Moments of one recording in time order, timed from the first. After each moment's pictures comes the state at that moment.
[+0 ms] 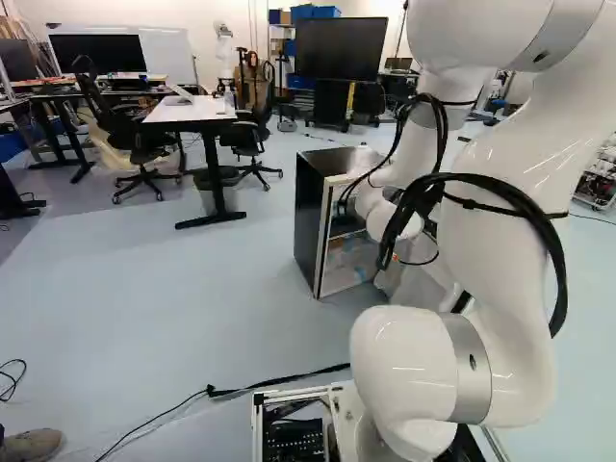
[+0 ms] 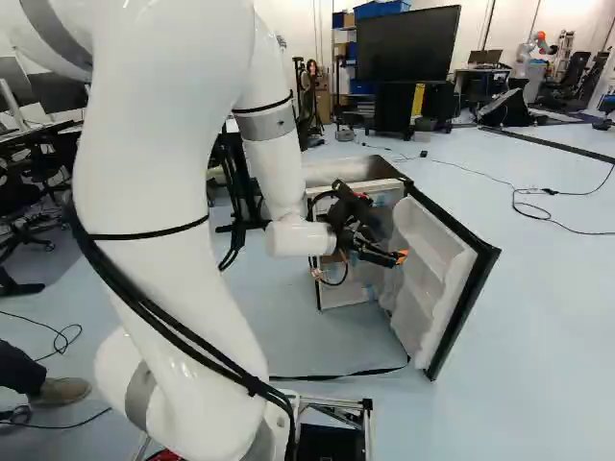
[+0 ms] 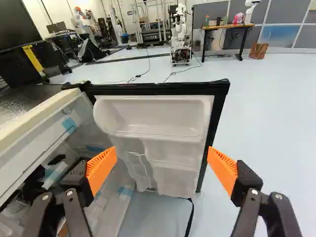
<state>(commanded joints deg) -15.2 -14.5 -24.9 45.4 63.3 0.0</state>
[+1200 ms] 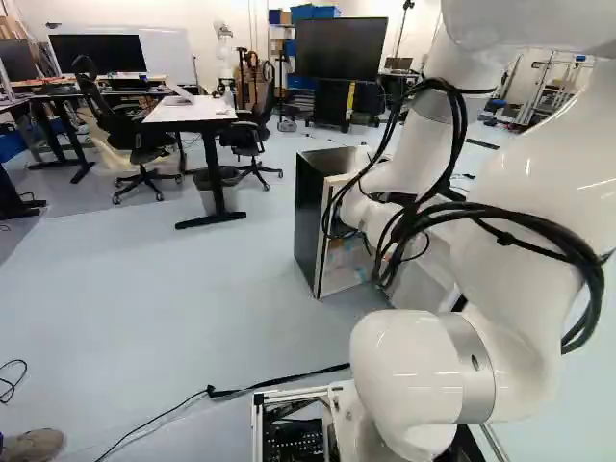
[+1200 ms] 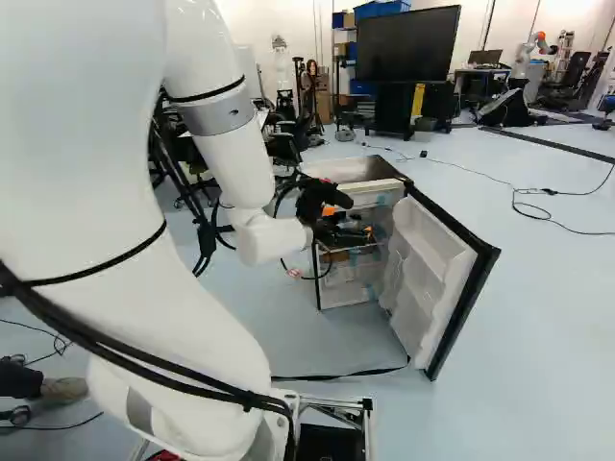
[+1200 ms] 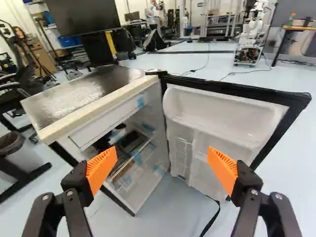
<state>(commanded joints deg) -8.5 -1.1 -16.1 25.4 57.5 0.0</state>
